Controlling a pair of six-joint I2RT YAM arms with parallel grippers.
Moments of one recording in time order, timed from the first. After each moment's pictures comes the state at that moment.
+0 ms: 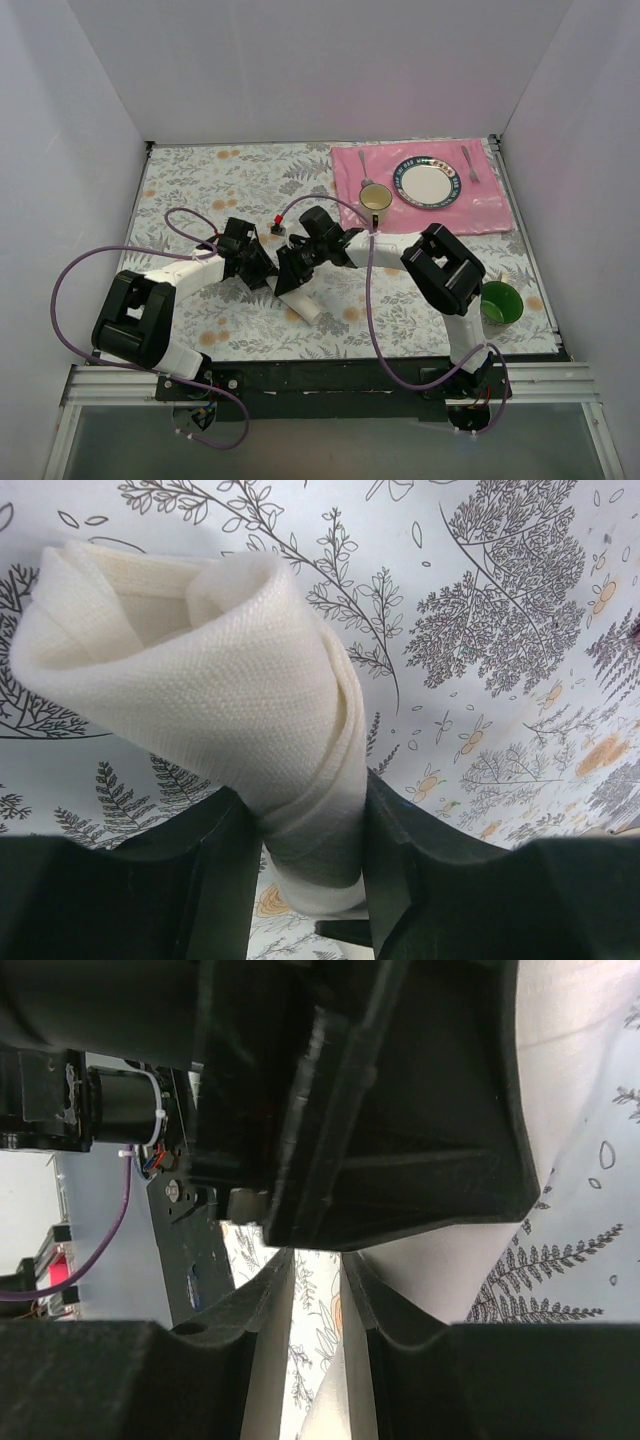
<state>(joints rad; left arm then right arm) -0.36 1.47 0.71 -0.29 0.12 -0.96 0.87 2.00 1.26 0.01 -0.81 0.35</state>
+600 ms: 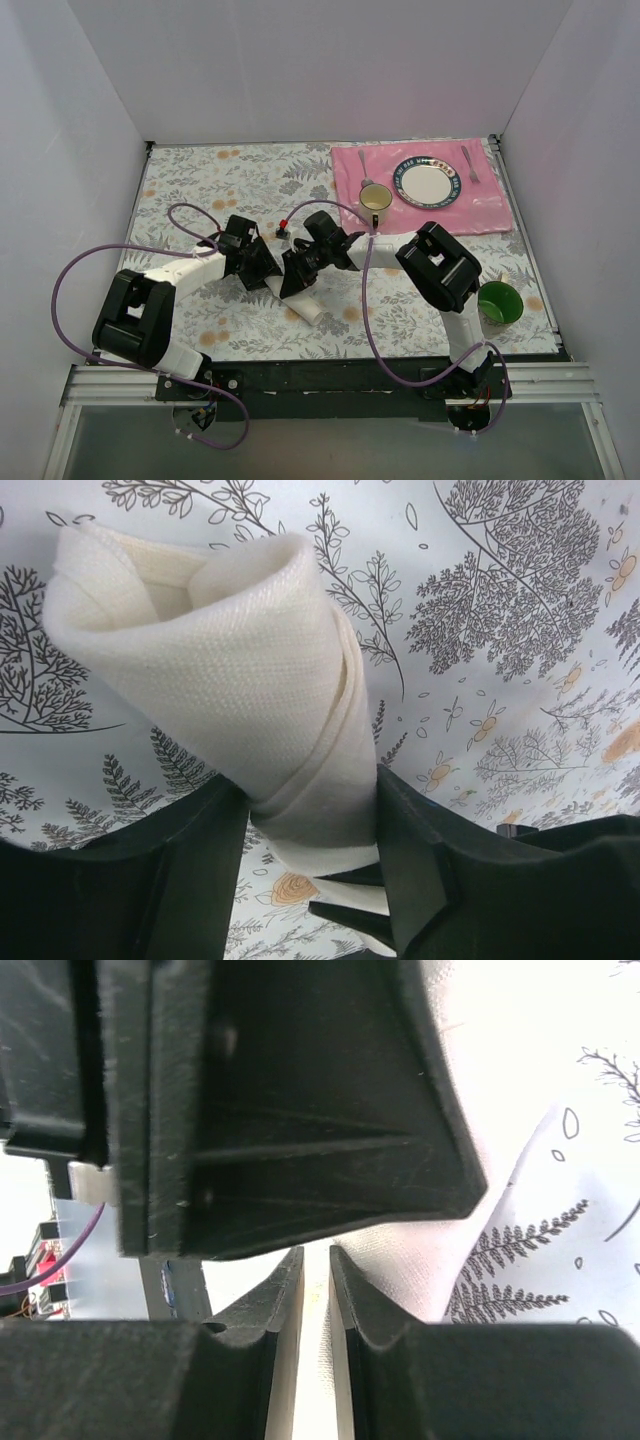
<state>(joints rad) -0.36 1.47 0.74 -0.34 0.12 -0.90 0.86 2.06 1.21 0.08 -0.83 0.34</state>
